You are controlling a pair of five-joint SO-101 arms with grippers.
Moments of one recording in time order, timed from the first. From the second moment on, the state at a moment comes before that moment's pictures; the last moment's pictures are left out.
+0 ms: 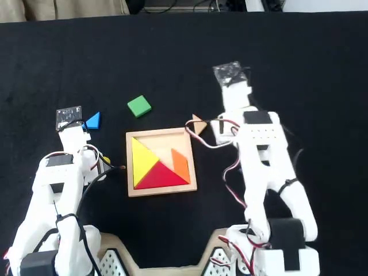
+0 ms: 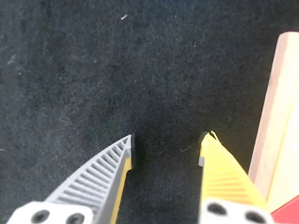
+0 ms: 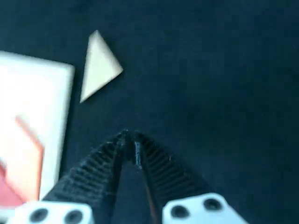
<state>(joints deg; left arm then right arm) -13.3 -29.1 65.5 44.4 2.2 -1.6 -13.3 37.2 51.4 10.9</state>
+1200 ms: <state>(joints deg) 11.0 -16.0 15.4 76.9 -22.8 10.4 -14.1 42.3 39.4 1.5</state>
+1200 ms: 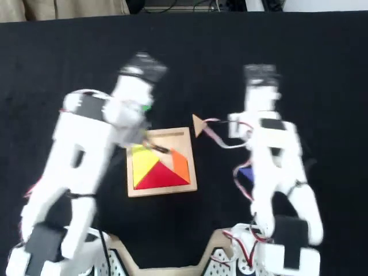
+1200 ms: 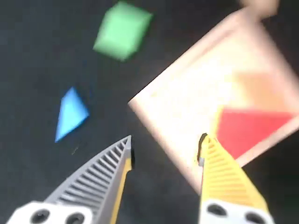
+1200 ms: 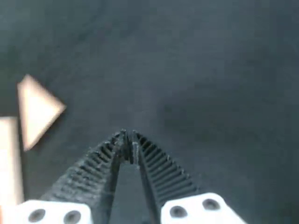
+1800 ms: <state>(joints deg) 44.4 23.6 -3.8 57.8 0.7 48.2 -20.3 47.4 37.3 -8.0</state>
